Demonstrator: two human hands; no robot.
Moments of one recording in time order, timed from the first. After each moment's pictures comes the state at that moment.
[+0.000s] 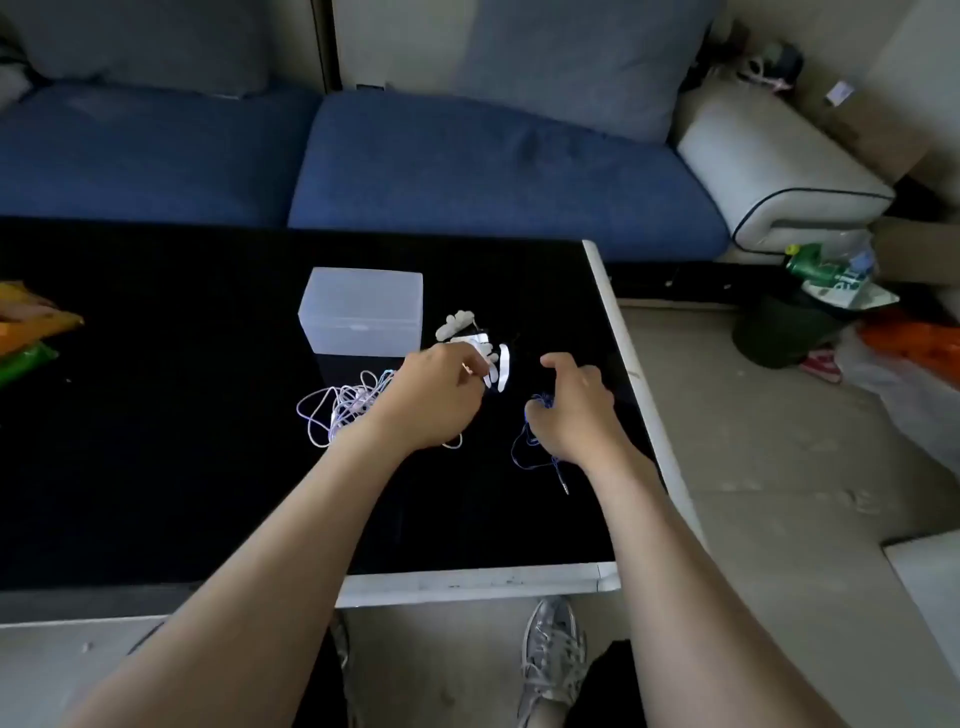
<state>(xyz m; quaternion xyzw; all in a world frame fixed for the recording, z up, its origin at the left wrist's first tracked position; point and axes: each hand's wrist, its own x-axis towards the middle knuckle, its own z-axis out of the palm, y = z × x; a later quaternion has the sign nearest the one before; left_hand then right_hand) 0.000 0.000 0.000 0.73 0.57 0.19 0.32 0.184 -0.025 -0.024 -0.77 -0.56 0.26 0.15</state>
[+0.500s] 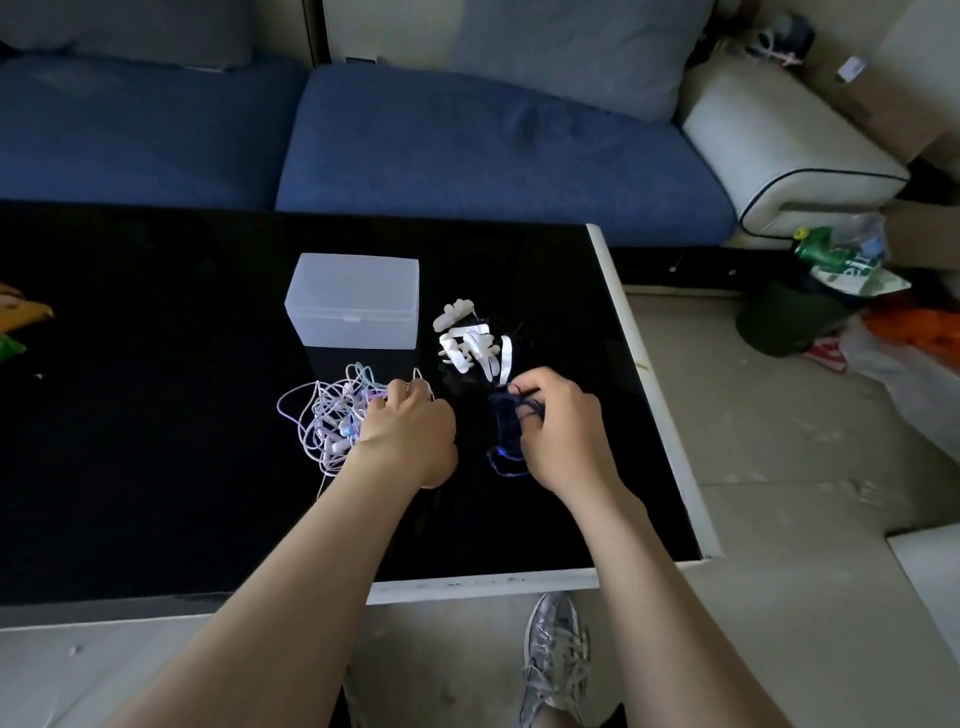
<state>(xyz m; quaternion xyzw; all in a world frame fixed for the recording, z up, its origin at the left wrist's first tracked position) -0.002 0.002 -0.046 0.78 0.58 -0.17 0.16 0.166 -0.036 -0.052 -0.72 -0.59 0.23 0.28</state>
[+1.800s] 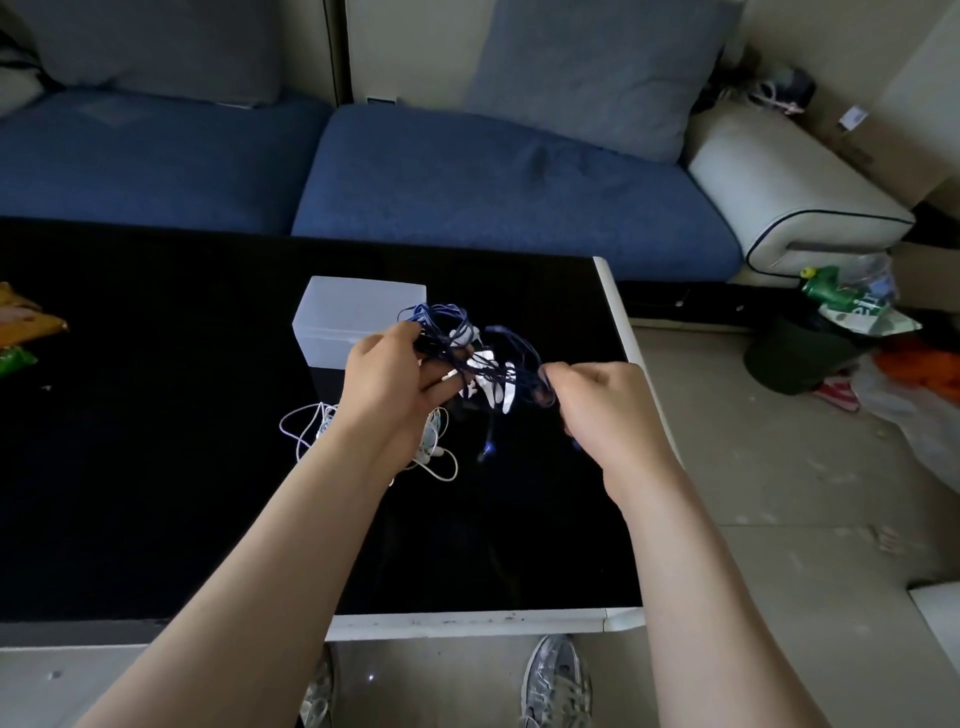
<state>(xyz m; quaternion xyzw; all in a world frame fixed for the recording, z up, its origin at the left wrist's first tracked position) 0.005 0.016 0.013 0.21 0.48 0.56 0.64 0.172 -0.026 0.020 -0.74 -0.41 0.38 0.38</state>
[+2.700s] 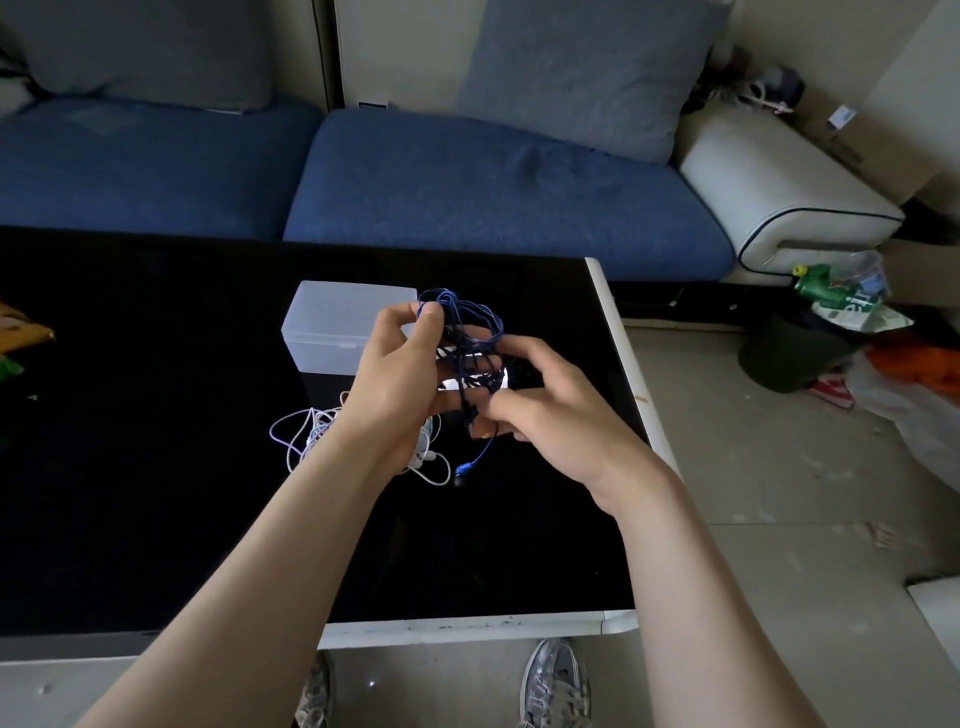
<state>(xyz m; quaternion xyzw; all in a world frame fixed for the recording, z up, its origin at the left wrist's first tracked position) 0.015 0.012 0.017 0.35 0.46 0.53 0.62 0.168 -0.030 0.029 -0.58 -0.53 0.52 0.34</state>
